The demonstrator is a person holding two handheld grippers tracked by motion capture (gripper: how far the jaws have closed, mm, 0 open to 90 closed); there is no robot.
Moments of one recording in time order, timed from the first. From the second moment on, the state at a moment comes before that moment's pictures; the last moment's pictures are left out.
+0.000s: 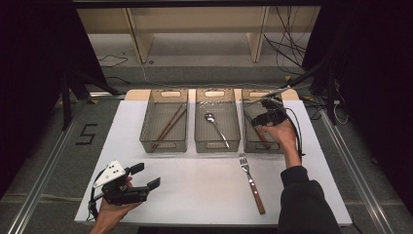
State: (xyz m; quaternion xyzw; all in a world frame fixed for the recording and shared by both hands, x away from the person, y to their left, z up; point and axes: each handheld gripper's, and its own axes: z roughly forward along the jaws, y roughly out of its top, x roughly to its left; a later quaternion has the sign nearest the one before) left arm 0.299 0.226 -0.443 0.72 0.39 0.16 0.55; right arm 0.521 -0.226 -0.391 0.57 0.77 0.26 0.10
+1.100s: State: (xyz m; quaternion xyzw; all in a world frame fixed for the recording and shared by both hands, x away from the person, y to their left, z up) left arm 0.299 0.227 -0.443 0.72 0.39 0.16 0.55; right arm 0.455 -0.191 -0.356 0.48 0.81 0.31 0.13
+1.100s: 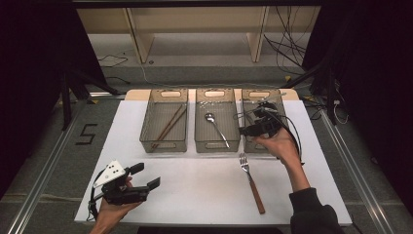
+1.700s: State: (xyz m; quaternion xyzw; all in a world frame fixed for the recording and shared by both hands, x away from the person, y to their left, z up) left arm 0.299 0.227 -0.442 0.72 0.39 0.16 0.55; right arm 0.428 -0.183 -0.369 0.46 0.82 0.31 0.11
